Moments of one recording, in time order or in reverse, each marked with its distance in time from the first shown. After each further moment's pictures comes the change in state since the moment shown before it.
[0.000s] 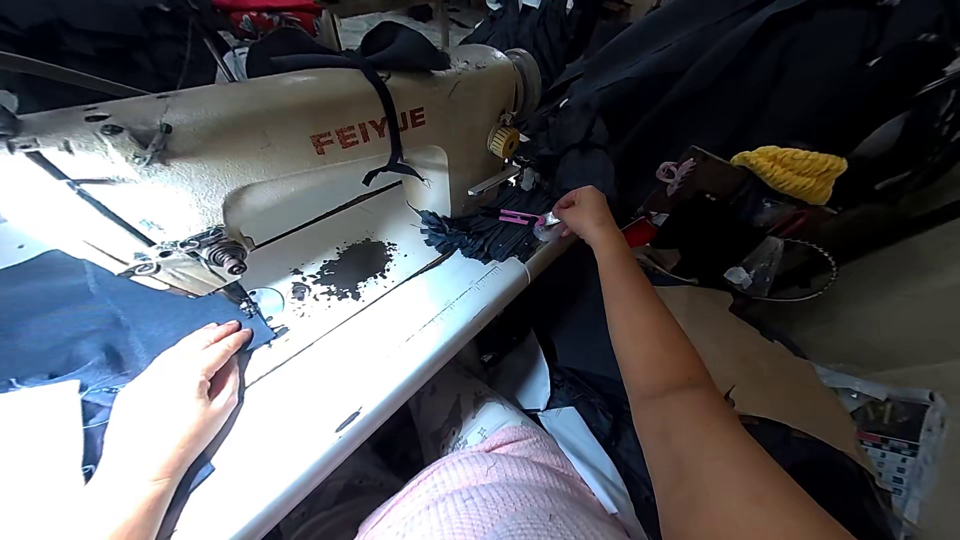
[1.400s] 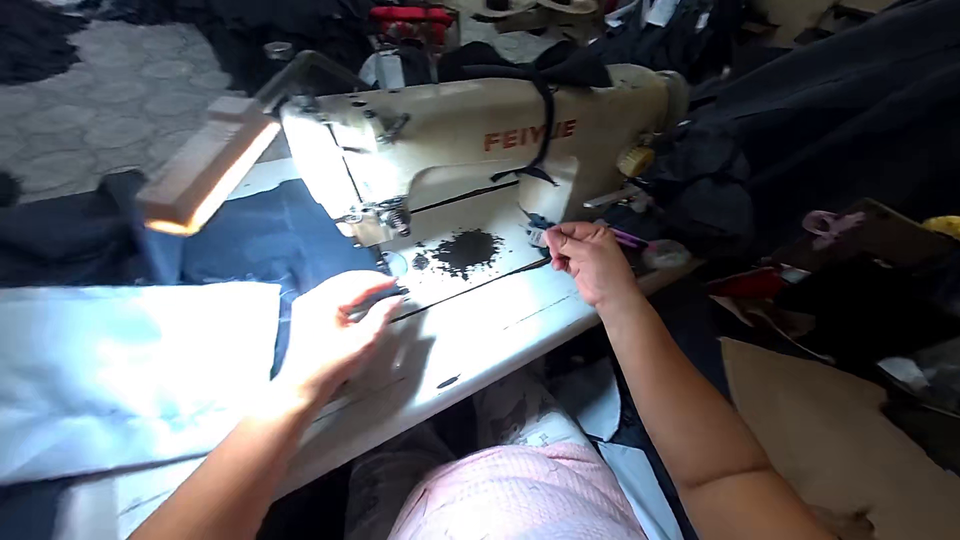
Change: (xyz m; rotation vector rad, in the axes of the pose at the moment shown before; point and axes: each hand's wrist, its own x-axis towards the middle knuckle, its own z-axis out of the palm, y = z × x) left_hand 0.010 0.077 -0.052 -0.329 0.255 -0.051; right_hand -0.112 -0.114 0.104 0.881 -0.329 -0.340
